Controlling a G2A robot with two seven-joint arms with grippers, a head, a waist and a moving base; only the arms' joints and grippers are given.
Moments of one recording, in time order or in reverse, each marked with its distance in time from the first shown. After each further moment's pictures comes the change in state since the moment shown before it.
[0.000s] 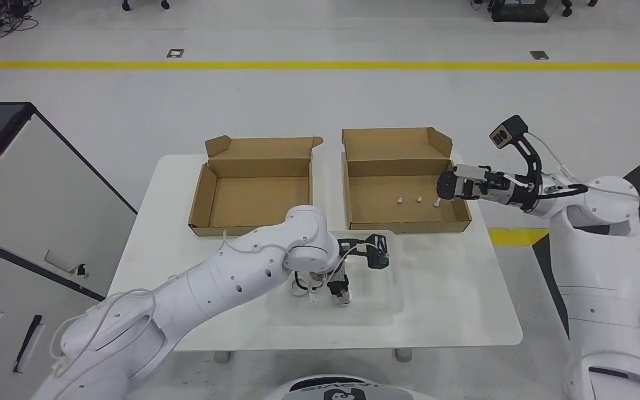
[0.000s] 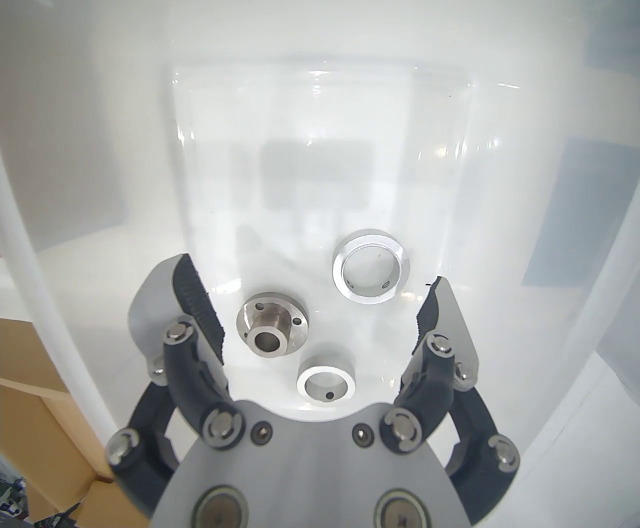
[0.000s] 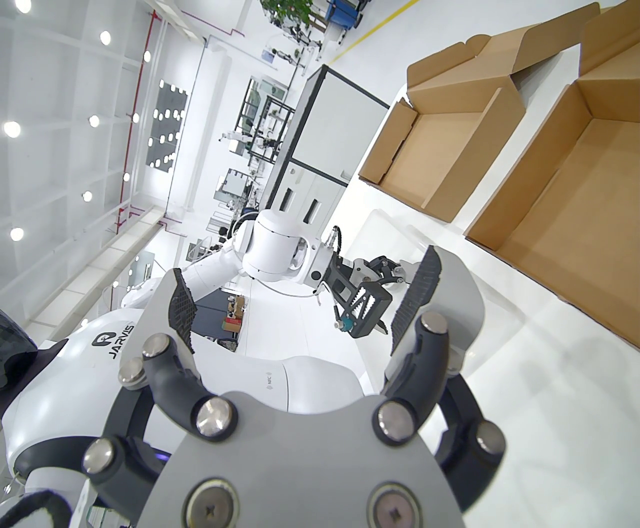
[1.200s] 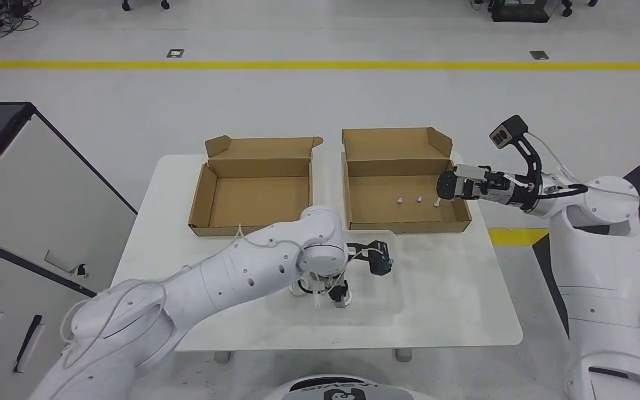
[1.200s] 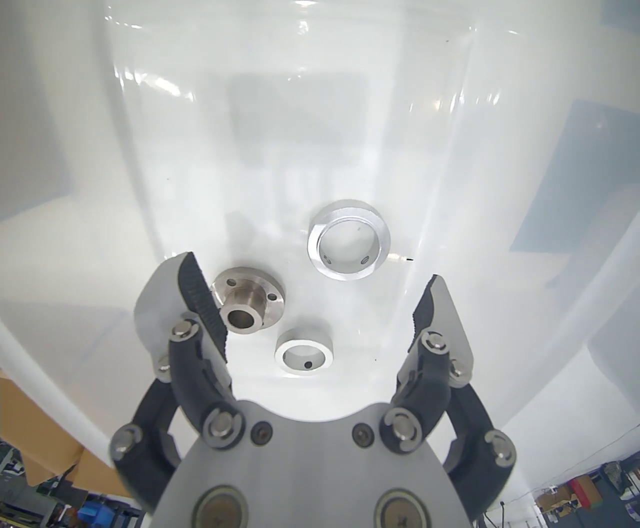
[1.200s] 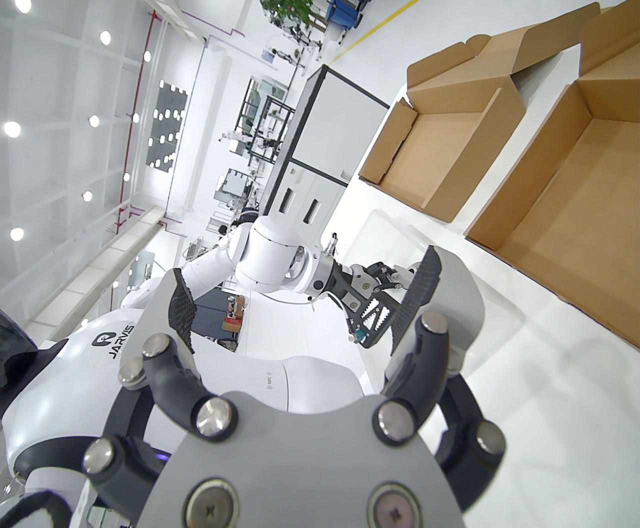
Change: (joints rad) left arm -0.086 -0.057 0.102 0.042 -0.112 0.104 -0.168; right arm 0.000 0.000 0.000 0.000 0.000 0.000 0.000
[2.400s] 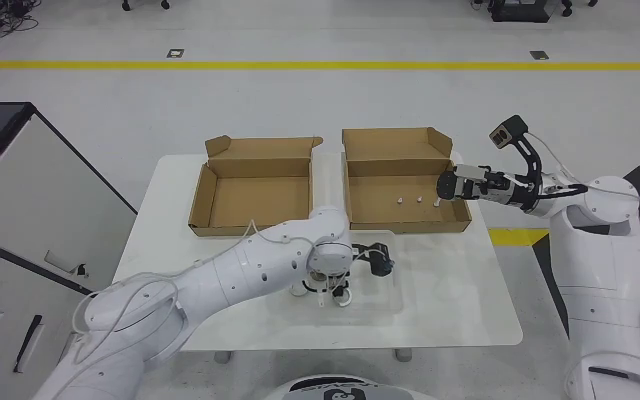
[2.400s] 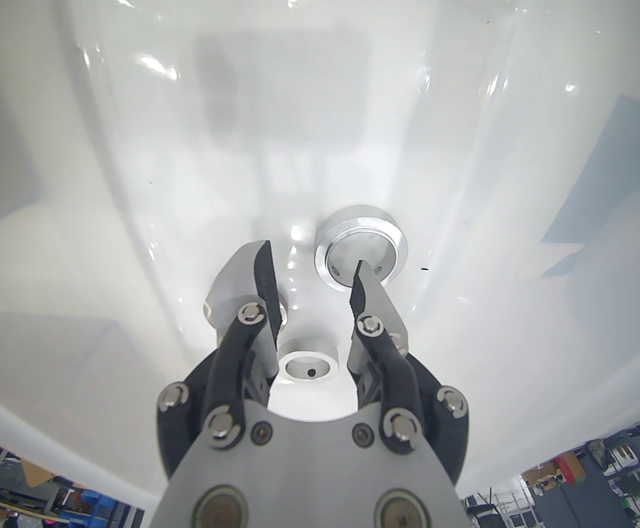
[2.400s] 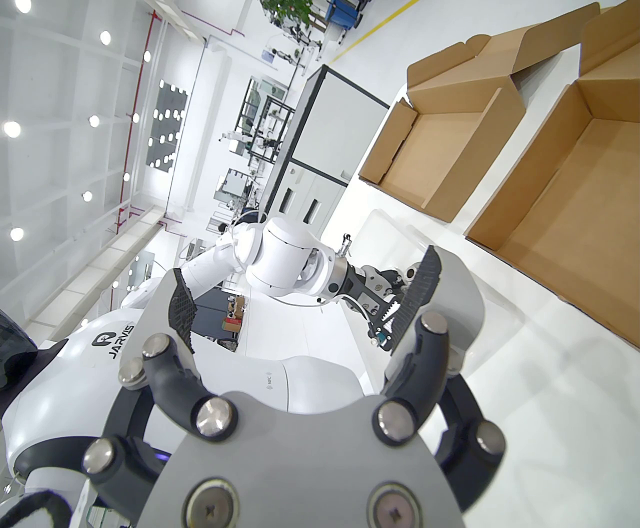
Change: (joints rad) left arm -0.037 -0.055 0.066 0.101 -0.023 -0.001 0.001; right arm 0.000 0.000 0.000 0.000 0.000 0.000 0.000
